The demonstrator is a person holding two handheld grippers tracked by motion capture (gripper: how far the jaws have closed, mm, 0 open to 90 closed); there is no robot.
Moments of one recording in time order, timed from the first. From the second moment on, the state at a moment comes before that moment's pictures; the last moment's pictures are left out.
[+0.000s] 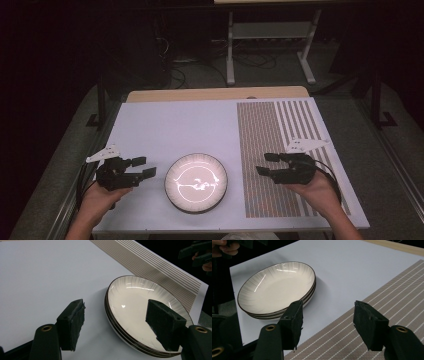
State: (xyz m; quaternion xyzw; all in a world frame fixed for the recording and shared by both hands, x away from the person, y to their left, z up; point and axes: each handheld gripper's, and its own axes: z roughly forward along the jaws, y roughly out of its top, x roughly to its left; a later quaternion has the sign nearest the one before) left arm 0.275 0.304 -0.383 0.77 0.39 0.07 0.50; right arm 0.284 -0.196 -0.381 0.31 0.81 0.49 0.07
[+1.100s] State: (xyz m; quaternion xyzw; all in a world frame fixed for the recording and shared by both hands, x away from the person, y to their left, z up) left arm 0.274 0.292 -0.385 0.77 0.41 0.05 0.48; right arm 0.285 -0.129 -0.389 0.27 0.85 0.45 0.01
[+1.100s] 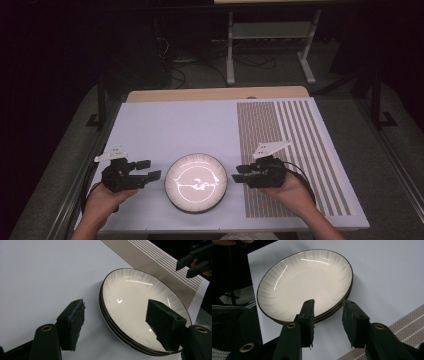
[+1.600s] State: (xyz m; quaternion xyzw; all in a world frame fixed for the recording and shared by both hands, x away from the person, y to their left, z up) left arm 0.274 0.289 -0.387 0.78 0.40 0.05 0.47; right arm 0.280 -0.106 -0.399 0.26 0.87 0.42 -0.02
